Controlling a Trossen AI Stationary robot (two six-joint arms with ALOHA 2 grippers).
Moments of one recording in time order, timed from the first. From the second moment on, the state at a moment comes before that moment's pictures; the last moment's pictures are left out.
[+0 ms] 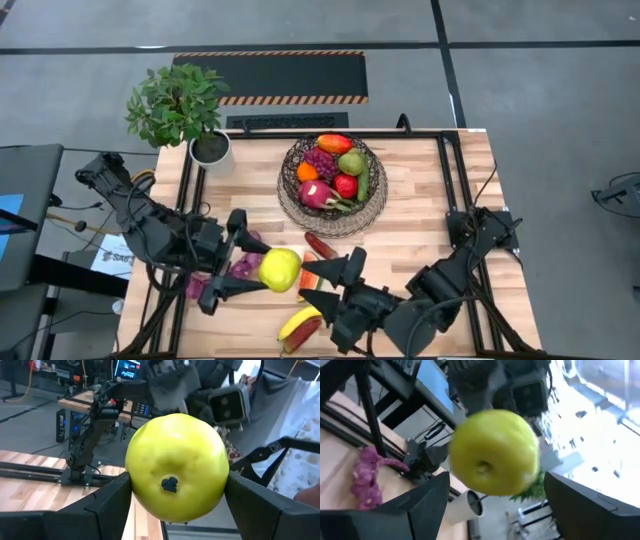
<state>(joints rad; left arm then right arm) -0.71 1.22 1.38 -0.19 -0.53 -0.32 0.69 2.04 2.34 -0.41 1.08 -0.82</state>
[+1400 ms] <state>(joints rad) -0.72 1.23 1.38 -0.17 -0.53 -0.29 0.64 2.05 2.33 -0.35 1.04 -1.03</state>
